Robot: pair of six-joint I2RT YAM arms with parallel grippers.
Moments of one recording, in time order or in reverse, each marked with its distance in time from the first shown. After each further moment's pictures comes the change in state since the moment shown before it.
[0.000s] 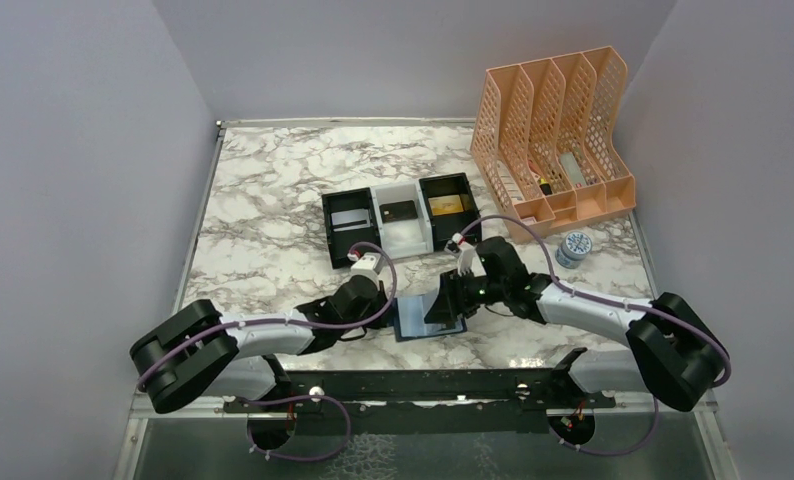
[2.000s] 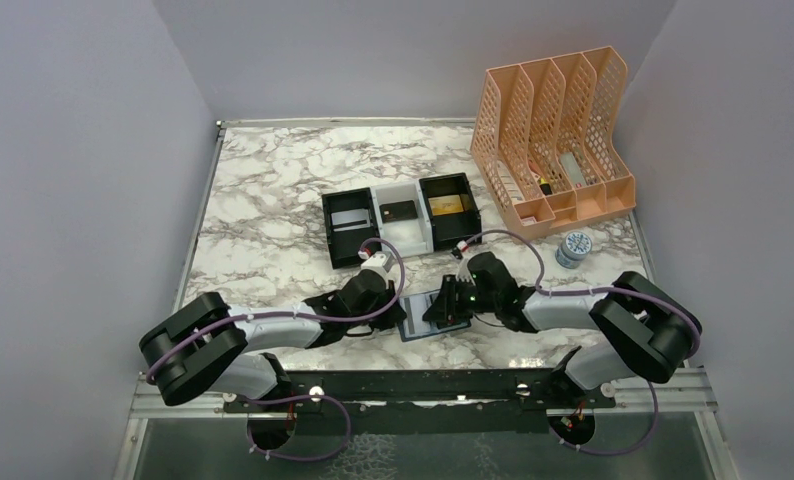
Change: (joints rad) left arm -0.005 0.069 0.077 -0.033 0.110 -0.050; right arm 0.070 0.165 -0.089 0.288 0.212 0.274
